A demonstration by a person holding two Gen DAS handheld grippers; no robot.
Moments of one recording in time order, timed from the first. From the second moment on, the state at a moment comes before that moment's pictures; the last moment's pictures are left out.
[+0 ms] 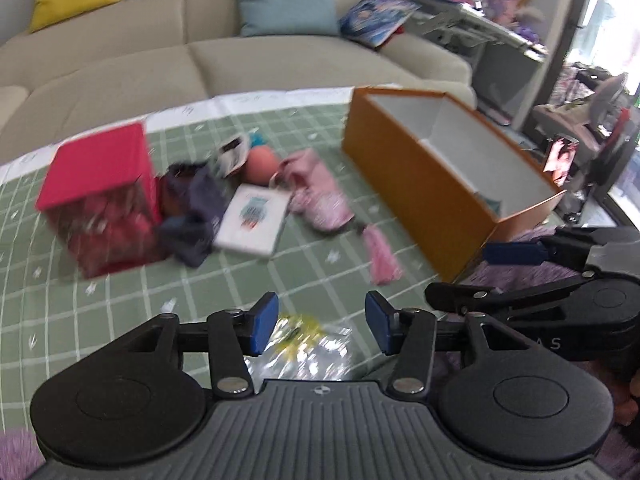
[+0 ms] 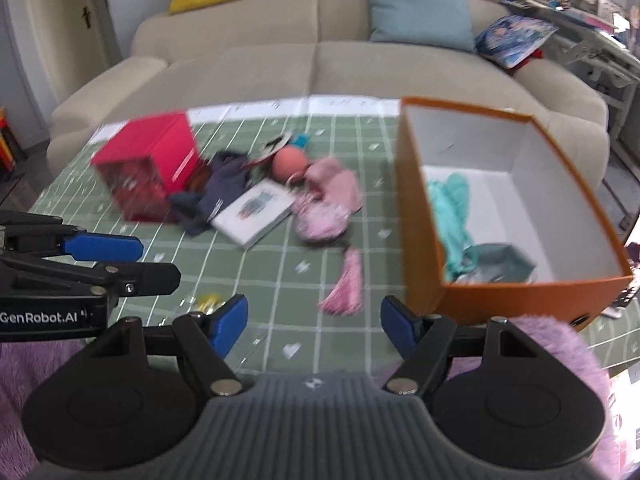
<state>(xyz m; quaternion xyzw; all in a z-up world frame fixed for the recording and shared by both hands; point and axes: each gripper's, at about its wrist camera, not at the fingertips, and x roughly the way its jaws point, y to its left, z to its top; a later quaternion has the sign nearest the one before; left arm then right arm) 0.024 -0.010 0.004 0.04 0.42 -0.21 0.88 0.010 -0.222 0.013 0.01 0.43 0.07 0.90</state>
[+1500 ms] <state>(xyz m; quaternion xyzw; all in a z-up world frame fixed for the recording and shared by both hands) 0.057 0.008 -0.093 0.00 0.54 -0.10 0.84 0.067 -0.176 -0.082 0.03 0.55 0.14 0.82</state>
